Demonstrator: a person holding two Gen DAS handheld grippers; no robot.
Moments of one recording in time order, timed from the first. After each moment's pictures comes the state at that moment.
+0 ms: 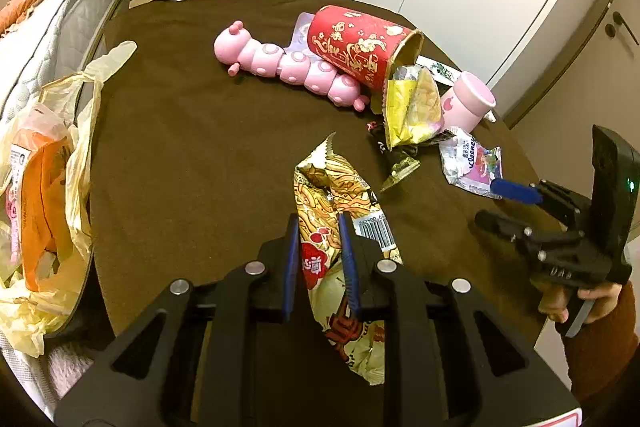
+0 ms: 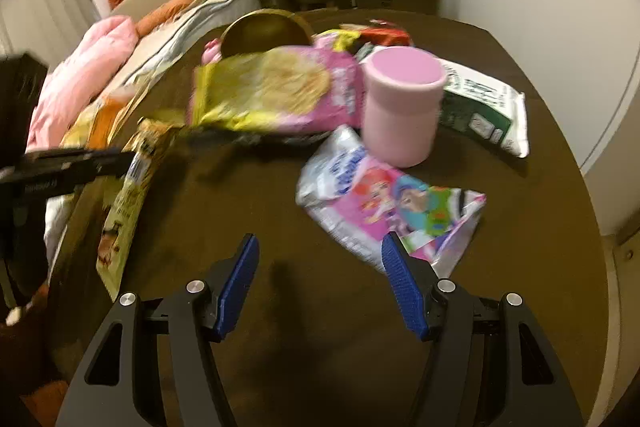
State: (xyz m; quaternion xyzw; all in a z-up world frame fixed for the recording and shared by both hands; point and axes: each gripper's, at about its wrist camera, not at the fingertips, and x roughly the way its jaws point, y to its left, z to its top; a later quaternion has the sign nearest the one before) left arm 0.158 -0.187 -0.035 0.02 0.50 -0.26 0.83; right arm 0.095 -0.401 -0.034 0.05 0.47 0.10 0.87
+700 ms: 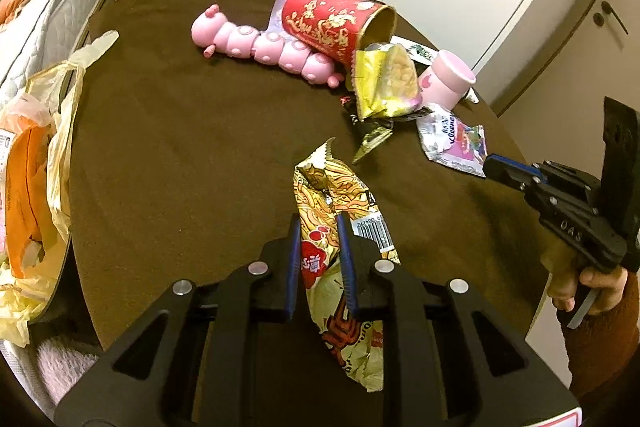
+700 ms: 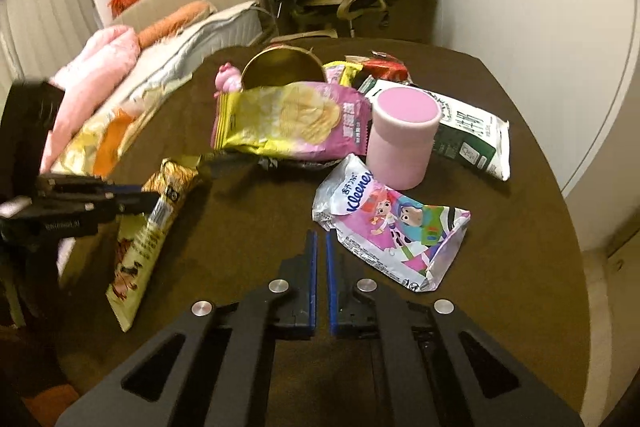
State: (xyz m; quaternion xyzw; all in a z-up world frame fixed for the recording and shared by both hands) left arm 0.140 -0.198 -0.039 0.03 0.50 -0.28 0.82; right arm 0.082 -0.410 -0.008 0.07 0.43 0.08 0.89
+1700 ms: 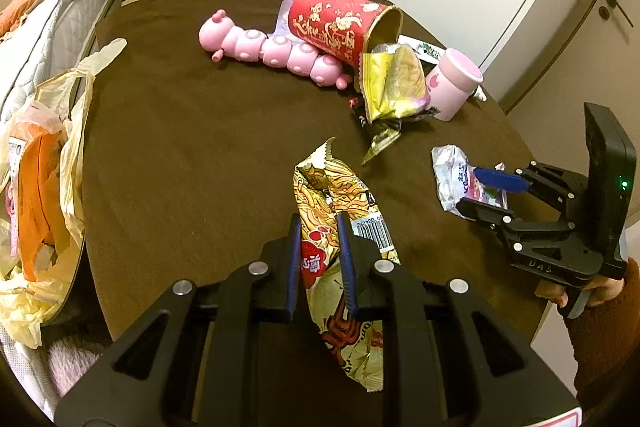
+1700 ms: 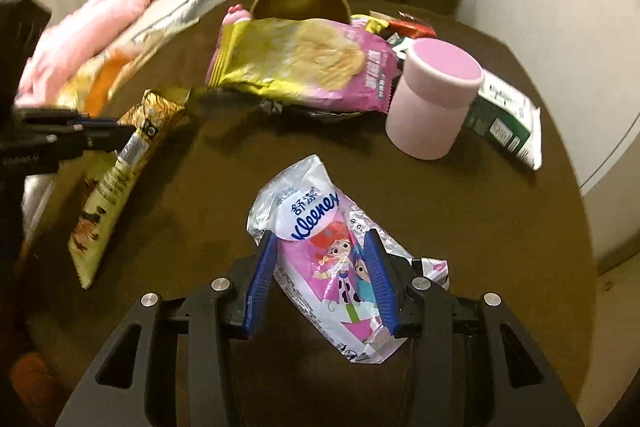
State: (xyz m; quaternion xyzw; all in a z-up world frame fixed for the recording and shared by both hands) left arm 0.140 -0.197 -0.037 0.04 0.51 -0.26 0.82; right arm 0.093 -0.382 -0.039 -0.01 0.48 0.10 0.87
